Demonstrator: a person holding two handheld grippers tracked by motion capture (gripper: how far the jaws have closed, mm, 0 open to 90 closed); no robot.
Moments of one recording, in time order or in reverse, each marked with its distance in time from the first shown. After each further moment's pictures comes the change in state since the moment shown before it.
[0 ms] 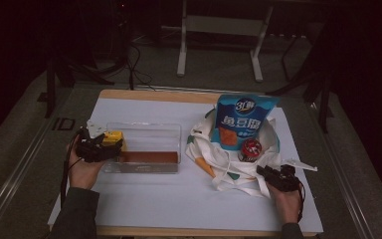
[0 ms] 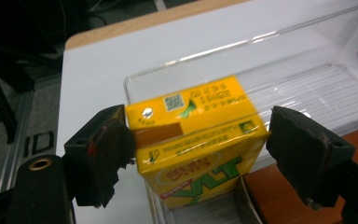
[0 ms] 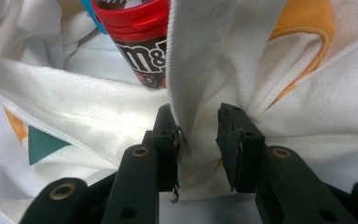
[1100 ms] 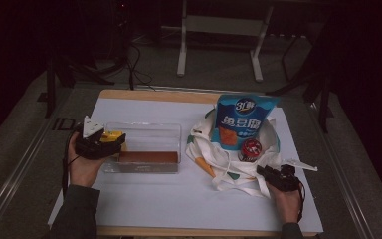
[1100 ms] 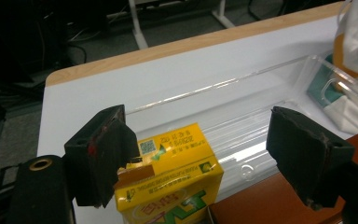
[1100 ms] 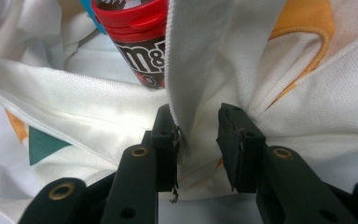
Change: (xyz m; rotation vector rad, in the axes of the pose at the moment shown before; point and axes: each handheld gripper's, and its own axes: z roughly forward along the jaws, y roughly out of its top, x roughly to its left) left arm 0.000 0.012 -0.015 -0.122 -0.091 -0.019; right arm 0.000 0.000 0.000 0.000 0.003 0.005
